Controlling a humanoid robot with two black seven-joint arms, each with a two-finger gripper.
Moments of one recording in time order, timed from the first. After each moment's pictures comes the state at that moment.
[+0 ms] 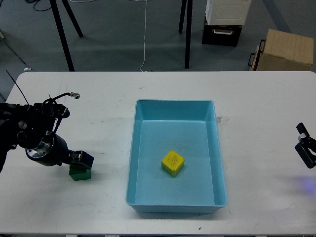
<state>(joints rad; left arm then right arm) -1.48 0.60 0.64 -1.42 0.69 -0.49 0.27 -0.37 -0.41 1.52 1.53 0.62 0.49 -0.18</state>
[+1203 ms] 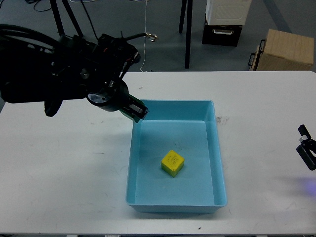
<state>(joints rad) -1.89 0.19 0.62 -1.36 0.68 -0.49 0.25 -0.38 -0.41 1.54 1.53 0.61 0.49 -0.18</state>
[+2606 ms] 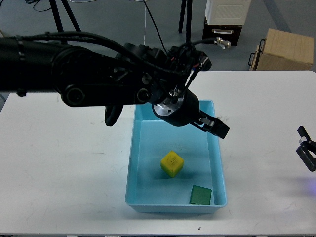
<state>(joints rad) -1.78 0.23 0.20 -1.28 0.46 -0.49 0.07 -0.38 -0.42 1.53 1.53 0.56 0.49 -0.18</state>
